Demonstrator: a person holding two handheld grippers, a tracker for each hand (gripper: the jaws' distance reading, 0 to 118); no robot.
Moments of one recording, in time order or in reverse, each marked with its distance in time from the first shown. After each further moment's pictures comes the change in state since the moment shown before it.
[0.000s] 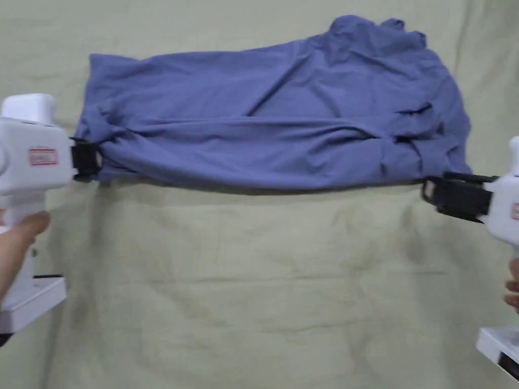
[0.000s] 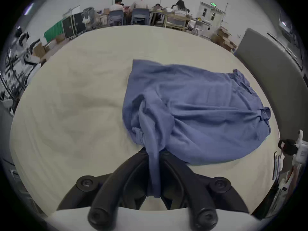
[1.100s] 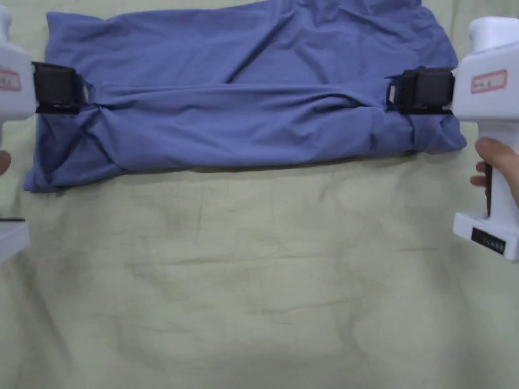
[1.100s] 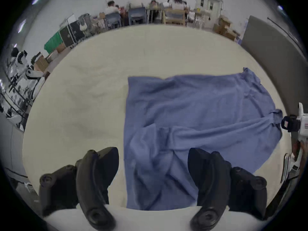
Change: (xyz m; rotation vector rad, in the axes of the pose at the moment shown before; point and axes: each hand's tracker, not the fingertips) left arm 0.025 0.042 0.006 0.085 0.138 -0.088; right arm -0.003 0.072 -0.042 -0.015 -0.010 0.104
